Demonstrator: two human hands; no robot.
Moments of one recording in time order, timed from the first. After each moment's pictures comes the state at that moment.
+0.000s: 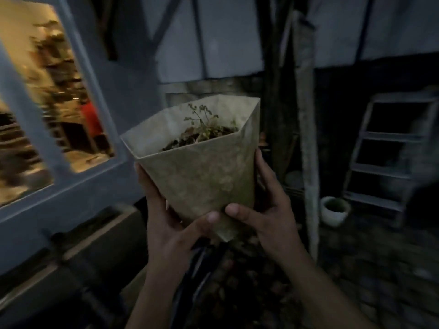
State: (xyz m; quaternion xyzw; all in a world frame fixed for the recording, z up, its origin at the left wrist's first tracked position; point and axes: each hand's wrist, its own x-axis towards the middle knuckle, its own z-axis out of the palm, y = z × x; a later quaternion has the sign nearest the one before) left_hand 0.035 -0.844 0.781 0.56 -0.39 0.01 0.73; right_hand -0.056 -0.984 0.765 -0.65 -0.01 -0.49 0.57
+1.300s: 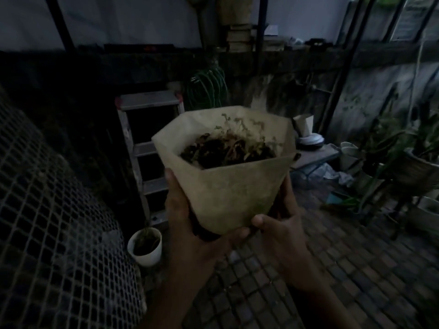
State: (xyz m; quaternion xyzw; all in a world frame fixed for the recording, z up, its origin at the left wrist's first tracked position) left_hand -0.181 -1.674 0.672 0.44 -0.64 -0.36 0.52; right_hand -0.349 -1.661 0.691 -0.46 0.26 -0.71 0.47
